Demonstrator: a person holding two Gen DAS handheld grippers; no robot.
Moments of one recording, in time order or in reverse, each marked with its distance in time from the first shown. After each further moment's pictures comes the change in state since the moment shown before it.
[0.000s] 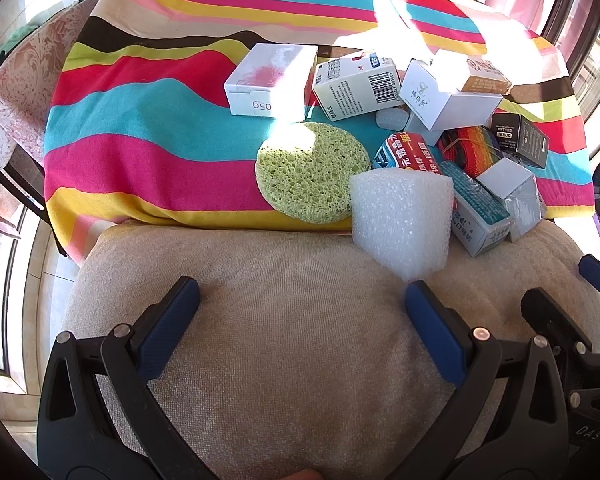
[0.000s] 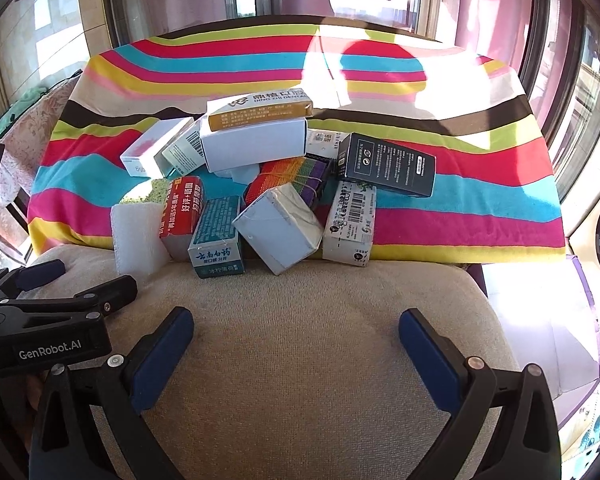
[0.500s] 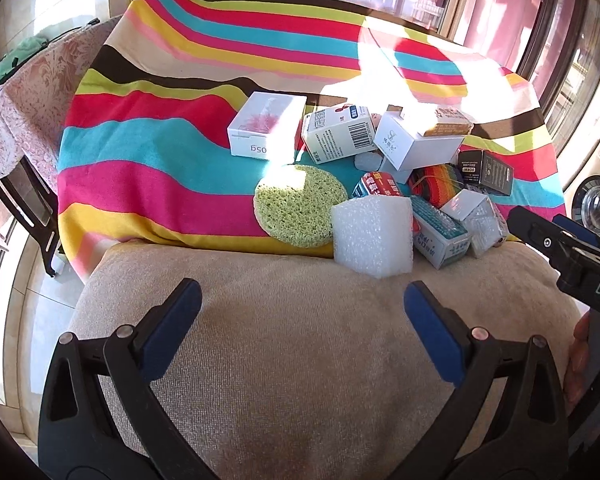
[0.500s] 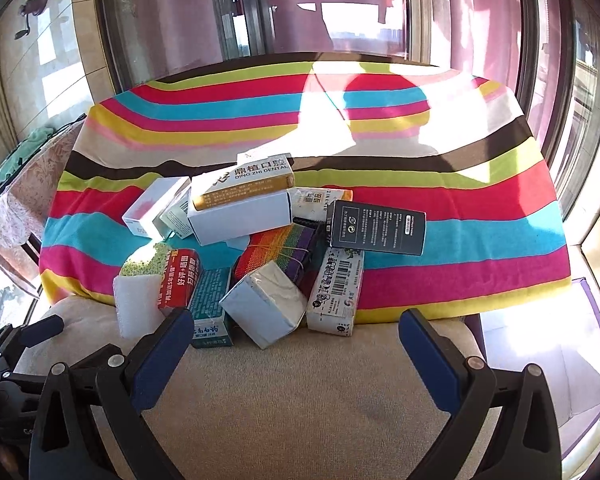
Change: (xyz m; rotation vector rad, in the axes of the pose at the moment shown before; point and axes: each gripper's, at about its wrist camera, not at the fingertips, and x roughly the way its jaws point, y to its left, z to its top) left arm -0.043 0.011 -0.015 -0.029 -0.212 -0.111; right arm -0.004 -0.025 0.035 0.051 -0.119 0.049
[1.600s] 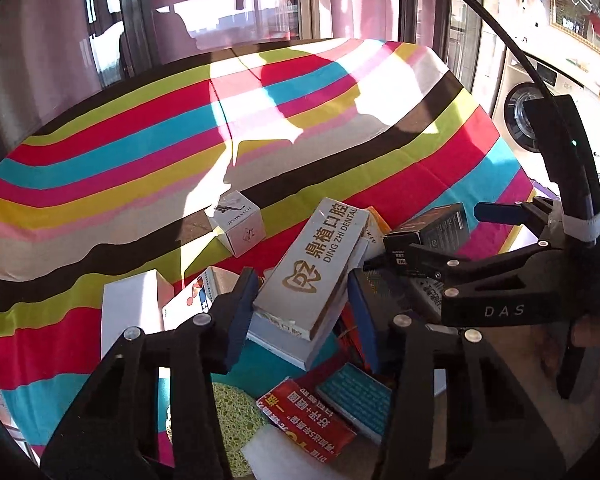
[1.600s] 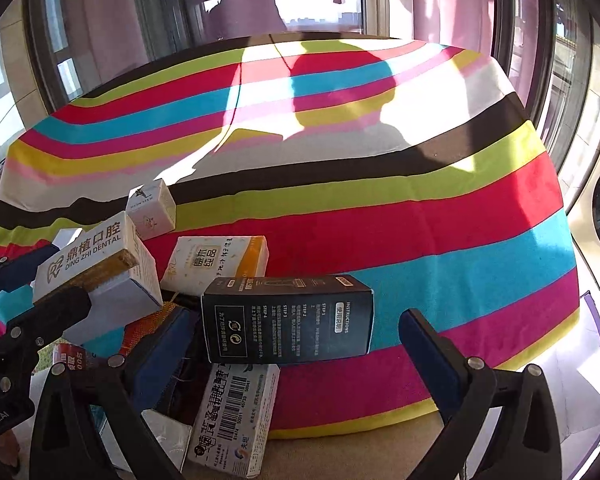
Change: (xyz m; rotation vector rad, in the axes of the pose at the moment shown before) left arm 0.085 -0.095 0.108 0.495 -0.055 -0.194; right arm 0.090 -0.067 0.052 0.093 0.059 -0.086
